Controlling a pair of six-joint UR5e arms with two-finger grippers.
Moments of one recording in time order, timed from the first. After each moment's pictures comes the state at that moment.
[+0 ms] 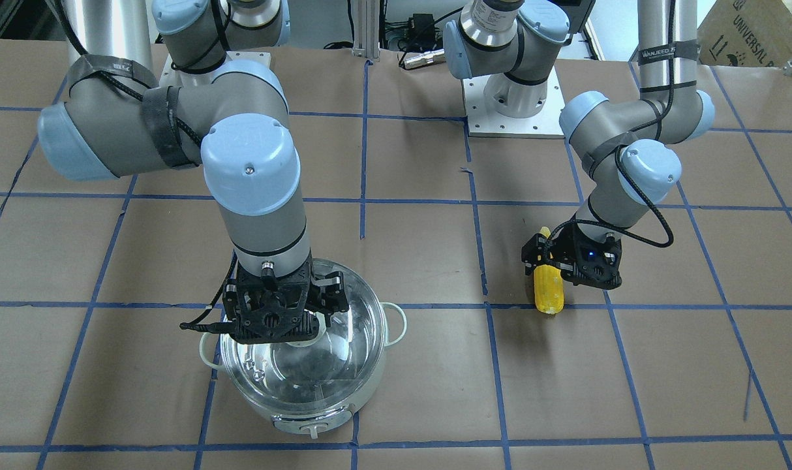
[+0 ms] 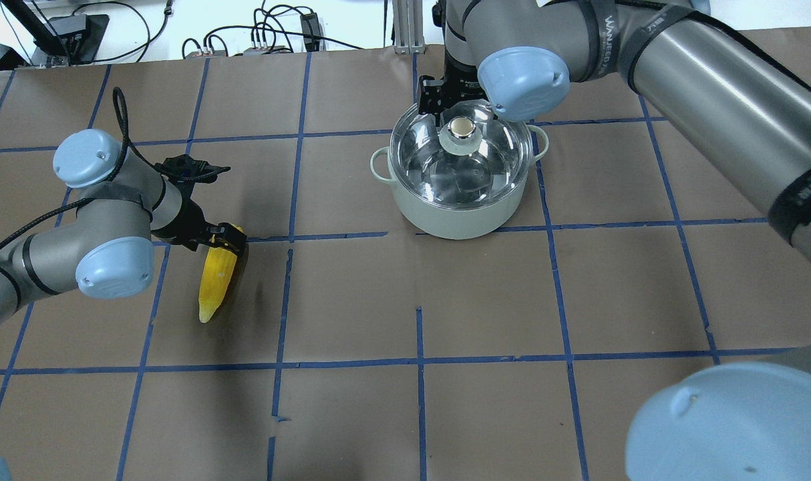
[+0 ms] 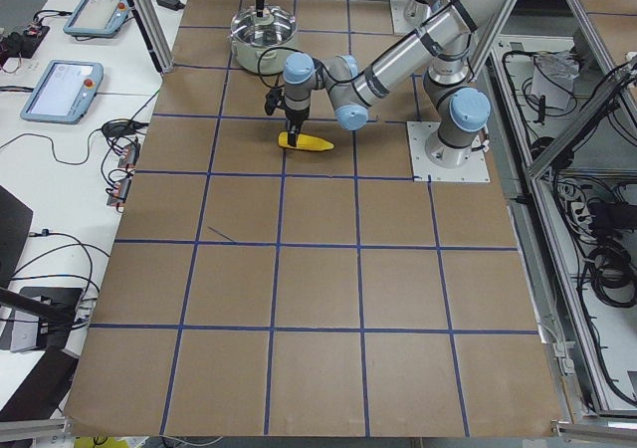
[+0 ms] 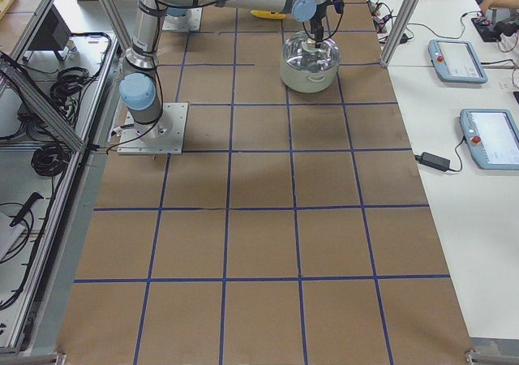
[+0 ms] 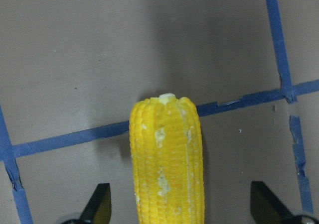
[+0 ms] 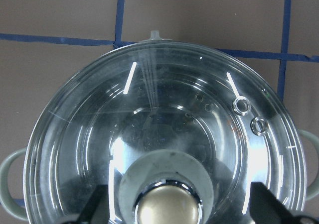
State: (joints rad) left arm -1.30 -1.81 -2.10 -0.78 1.48 0.46; right arm 1.81 -1.11 1.36 -1.97 -1.60 0.15
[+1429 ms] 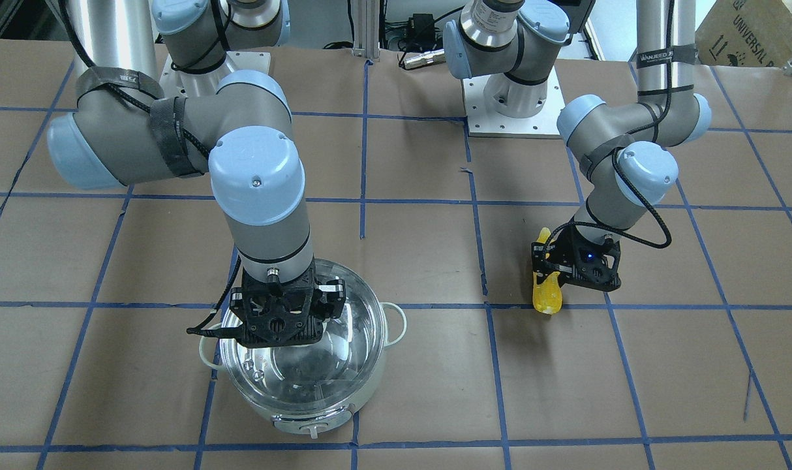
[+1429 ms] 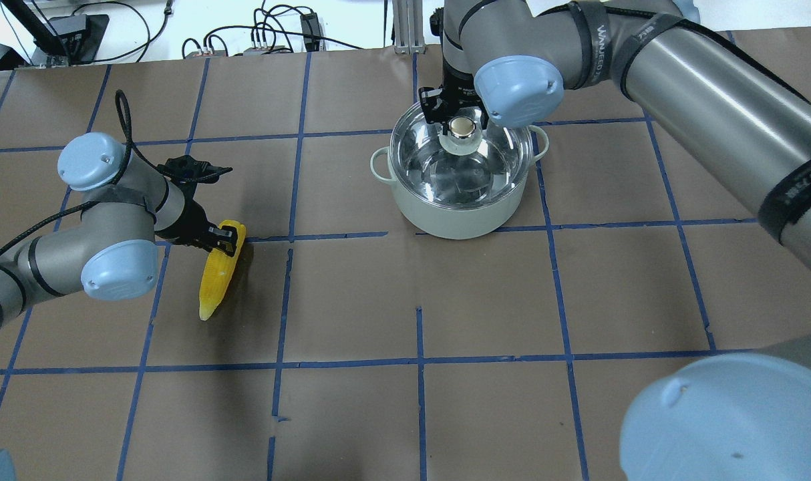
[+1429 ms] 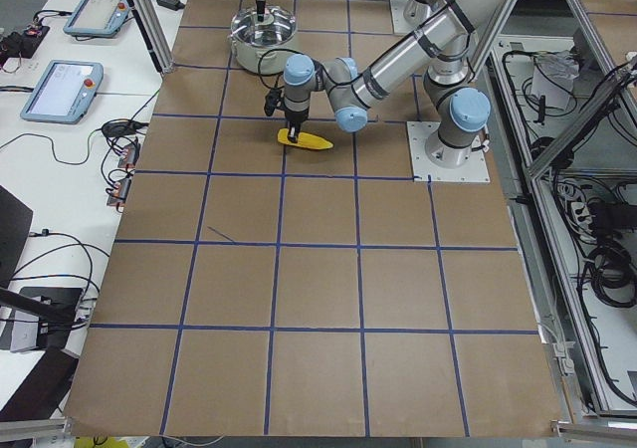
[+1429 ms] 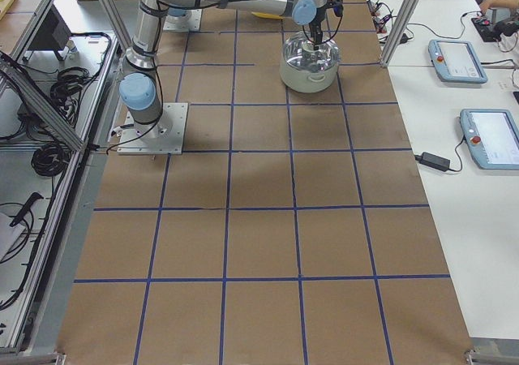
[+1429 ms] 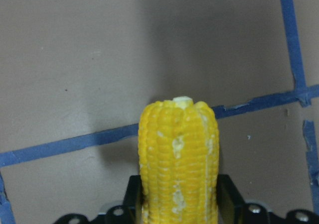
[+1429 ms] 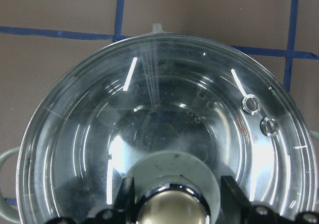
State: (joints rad) left arm -1.31 -1.81 -2.10 -0.75 1.48 0.44; right arm 1.81 -1.10 1.37 -1.98 -1.61 0.14
